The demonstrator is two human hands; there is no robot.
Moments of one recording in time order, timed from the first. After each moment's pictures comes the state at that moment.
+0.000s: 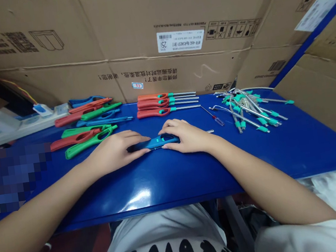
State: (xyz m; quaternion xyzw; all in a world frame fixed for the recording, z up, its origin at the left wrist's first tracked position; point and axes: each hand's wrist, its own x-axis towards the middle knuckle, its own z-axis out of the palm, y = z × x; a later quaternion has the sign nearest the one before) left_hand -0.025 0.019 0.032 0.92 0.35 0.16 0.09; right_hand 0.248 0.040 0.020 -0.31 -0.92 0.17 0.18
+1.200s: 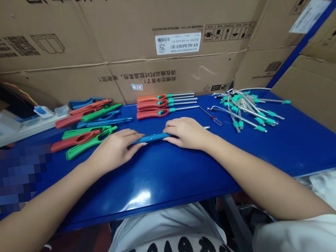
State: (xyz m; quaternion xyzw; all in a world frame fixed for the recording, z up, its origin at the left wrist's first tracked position) left_hand -0.027 0.027 0.020 0.92 0.35 0.18 0.03; right_hand 0.249 0.043 0.021 -0.32 -0.94 -0.01 0.16
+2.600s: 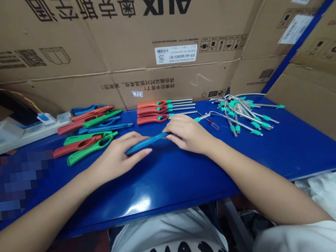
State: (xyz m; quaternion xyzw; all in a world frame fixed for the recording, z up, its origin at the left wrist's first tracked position) left_hand -0.014 0.009 0.040 0.84 0.37 0.28 0.26; right_hand 0.252 0.037 0.036 -0.21 -0.91 -0.08 0.35
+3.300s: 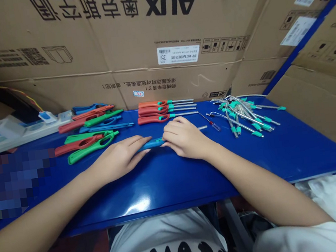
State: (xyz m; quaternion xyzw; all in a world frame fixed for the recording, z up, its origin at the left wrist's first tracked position) left_hand -0.016 0.005 0.034 0.92 0.35 0.17 0.01; right_hand 0.242 0.026 0.035 -0.21 -0.93 -0.13 0.28
